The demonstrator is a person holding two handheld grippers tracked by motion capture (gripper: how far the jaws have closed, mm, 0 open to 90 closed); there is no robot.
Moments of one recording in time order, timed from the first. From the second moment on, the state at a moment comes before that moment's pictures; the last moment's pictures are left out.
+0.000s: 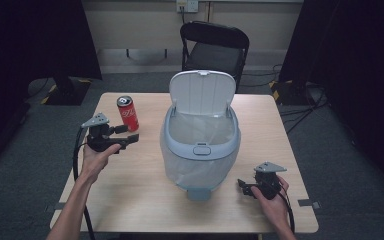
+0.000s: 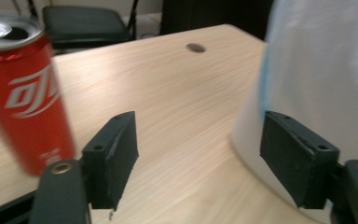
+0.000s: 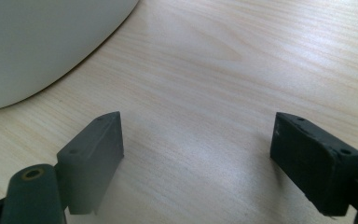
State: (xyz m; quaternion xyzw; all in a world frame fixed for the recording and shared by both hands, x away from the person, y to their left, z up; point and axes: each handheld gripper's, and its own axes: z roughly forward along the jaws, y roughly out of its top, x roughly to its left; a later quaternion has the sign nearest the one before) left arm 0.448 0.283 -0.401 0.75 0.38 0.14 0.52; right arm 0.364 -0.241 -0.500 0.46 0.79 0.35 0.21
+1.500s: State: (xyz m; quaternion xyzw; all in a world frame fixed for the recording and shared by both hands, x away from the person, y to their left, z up) left arm 0.572 0.286 -0.426 0.76 0.46 0.23 0.40; right arm 0.364 -0.241 -0.500 0.46 0.79 0.35 0.21
